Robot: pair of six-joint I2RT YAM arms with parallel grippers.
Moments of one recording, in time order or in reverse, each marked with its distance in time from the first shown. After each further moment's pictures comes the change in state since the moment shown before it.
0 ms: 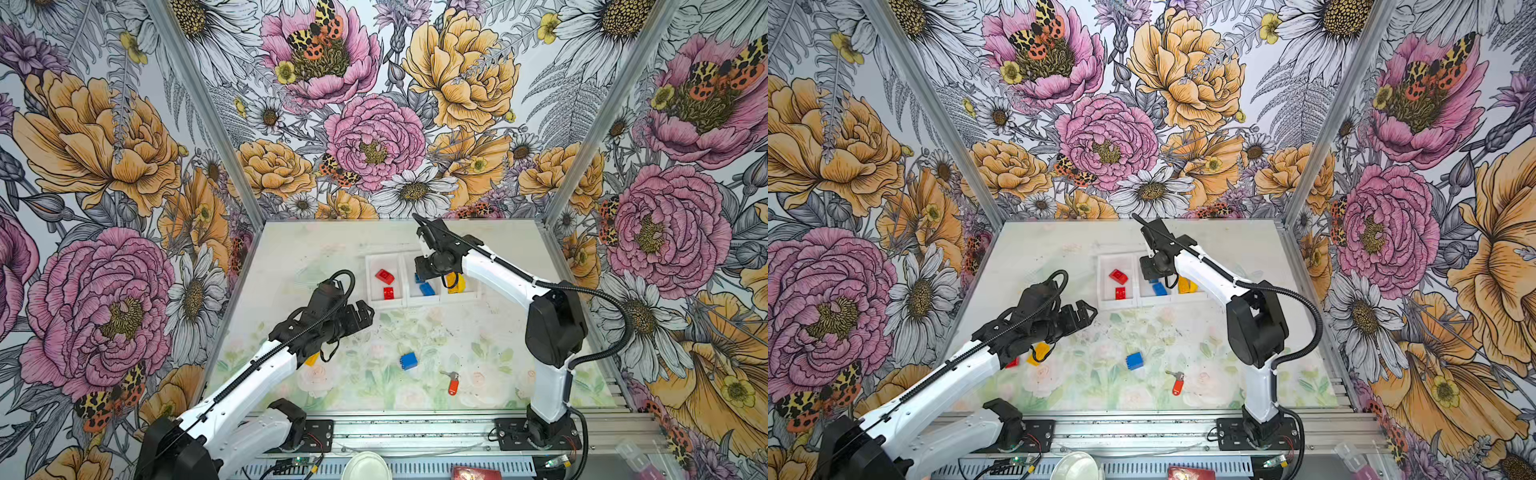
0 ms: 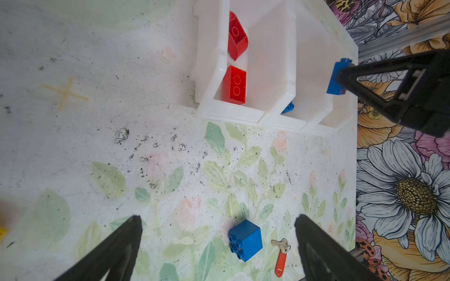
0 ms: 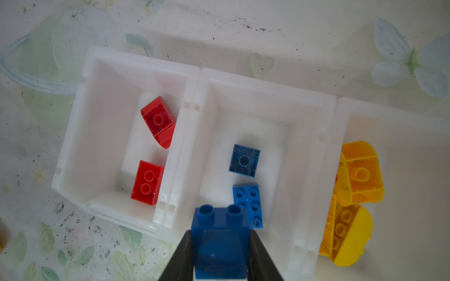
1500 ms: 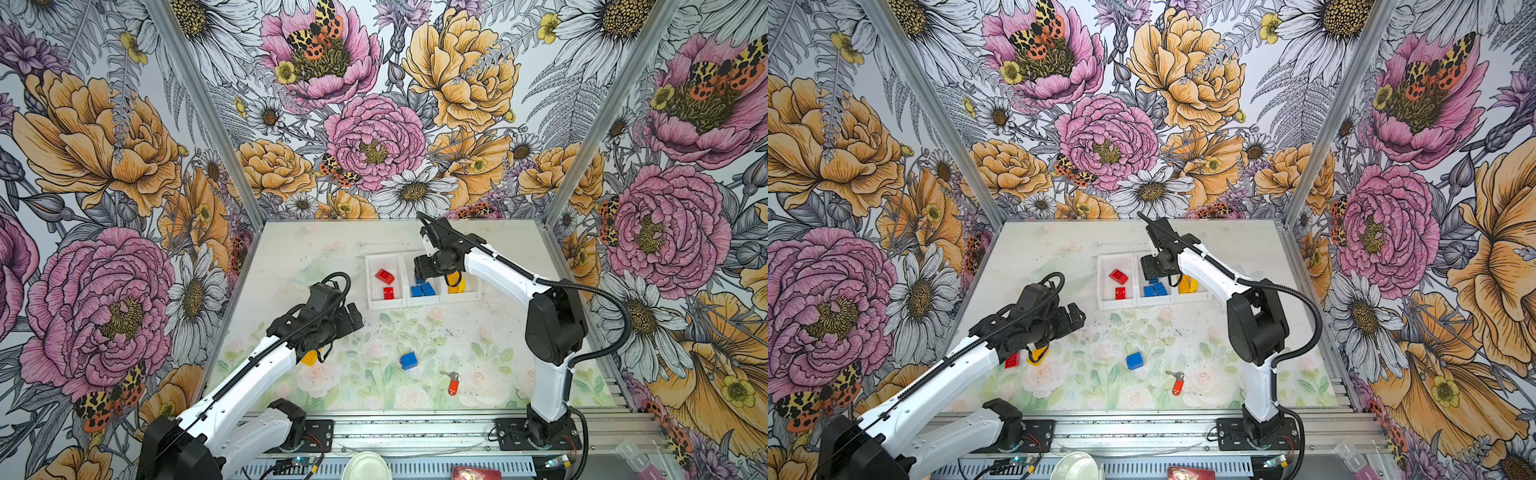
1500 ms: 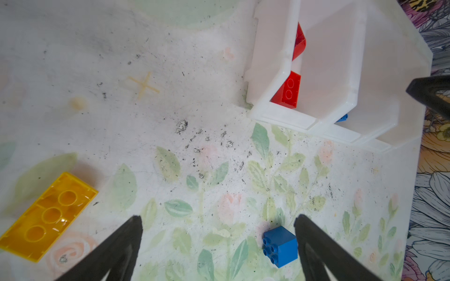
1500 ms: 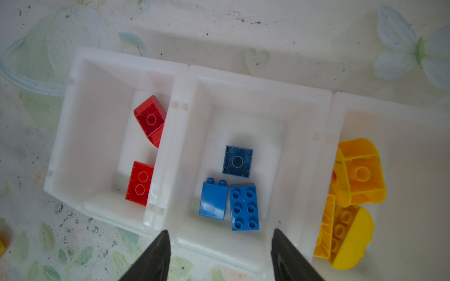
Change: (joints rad) left arm 0.038 0.009 0.060 -0.218 -0.127 -0.006; right arm -0.019 -0.033 -0.035 0.000 -0.044 0.006
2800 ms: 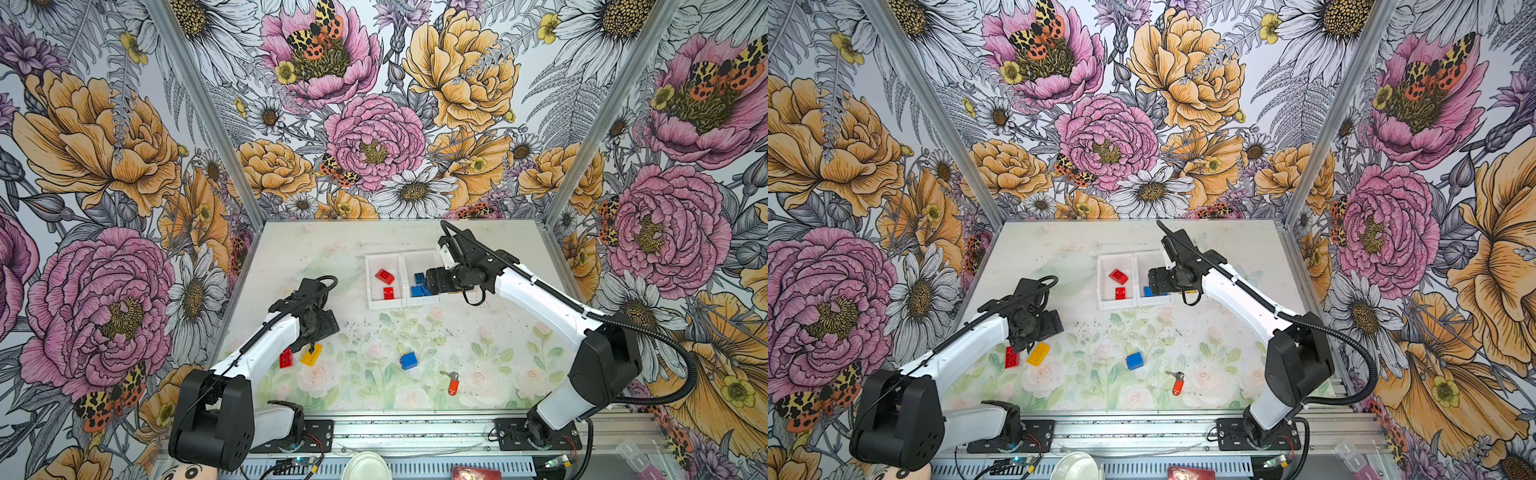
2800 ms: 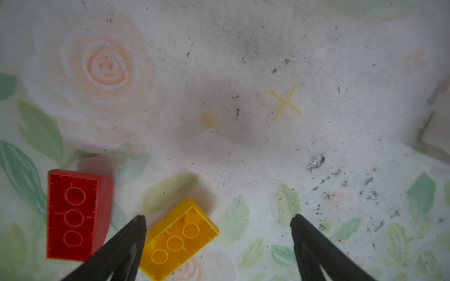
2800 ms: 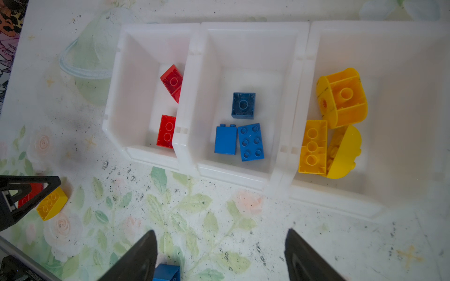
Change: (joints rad) left arm 0.273 0.256 -0.008 -0.061 -0.066 0.188; right arm 0.020 -0.325 -0.281 0.000 -0.049 0.111
